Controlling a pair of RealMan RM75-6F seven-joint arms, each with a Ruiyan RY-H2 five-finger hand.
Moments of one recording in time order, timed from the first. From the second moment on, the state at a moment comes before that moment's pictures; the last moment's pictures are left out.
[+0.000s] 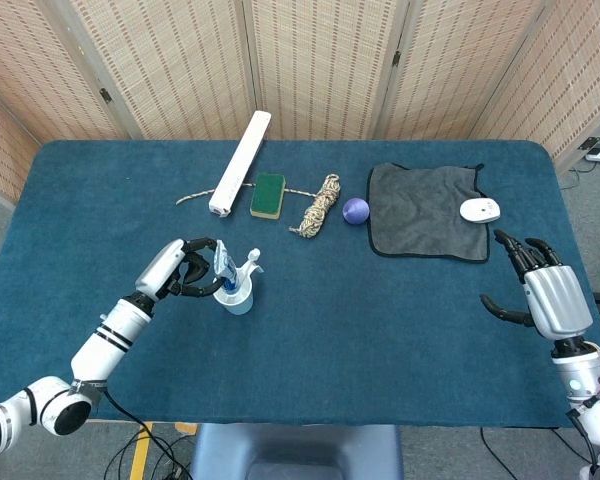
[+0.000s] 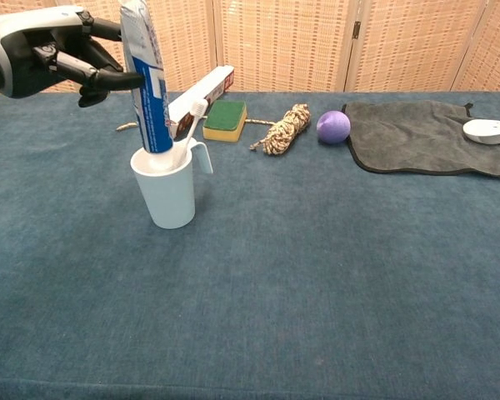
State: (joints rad) left arm -0.71 -1.29 -0.26 -1.61 1.32 0.94 -0.61; right arm 0.29 -1.12 0.13 -1.52 -1.51 1.41 0.11
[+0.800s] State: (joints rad) left arm -0.67 -1.37 -0.19 -1.52 1.29 0.94 -0.52; right arm 0.30 -1.13 0.15 -1.52 -1.50 1.40 0.11
